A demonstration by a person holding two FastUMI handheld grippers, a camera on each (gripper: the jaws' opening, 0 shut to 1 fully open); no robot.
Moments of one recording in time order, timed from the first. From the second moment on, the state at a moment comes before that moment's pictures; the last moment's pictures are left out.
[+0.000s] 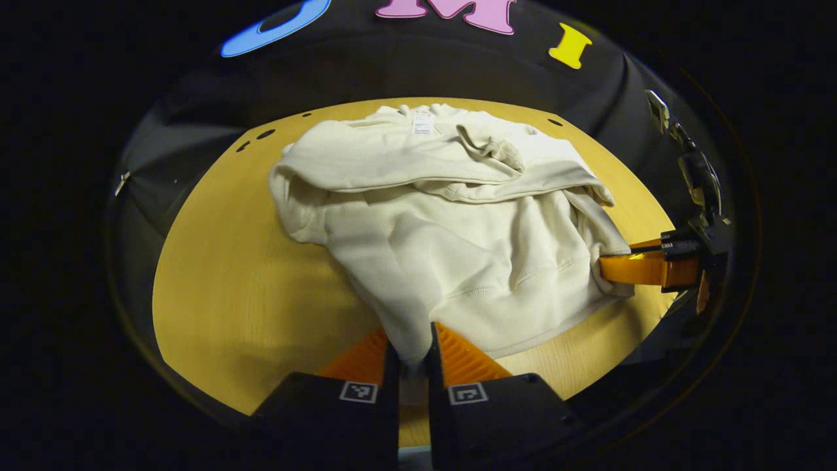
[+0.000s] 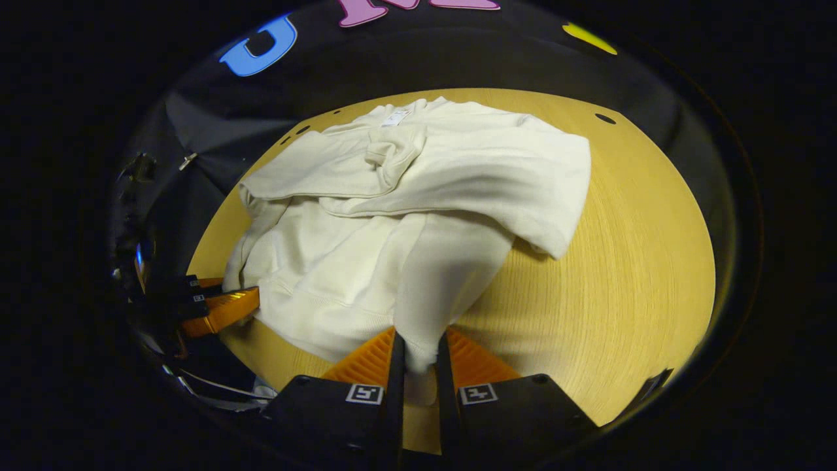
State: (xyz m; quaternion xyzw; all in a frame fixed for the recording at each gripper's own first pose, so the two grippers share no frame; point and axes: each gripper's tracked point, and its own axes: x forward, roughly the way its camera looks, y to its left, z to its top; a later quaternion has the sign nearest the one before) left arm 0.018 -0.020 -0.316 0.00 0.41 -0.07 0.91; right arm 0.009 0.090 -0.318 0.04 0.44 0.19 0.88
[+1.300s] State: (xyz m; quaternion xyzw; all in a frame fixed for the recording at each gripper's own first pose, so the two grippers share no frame) left arm 0.087 -0.005 -0.177 -0.11 0.34 -0.09 0.93; right arm 0.127 0.095 -0.160 0.14 0.35 0.22 0.90
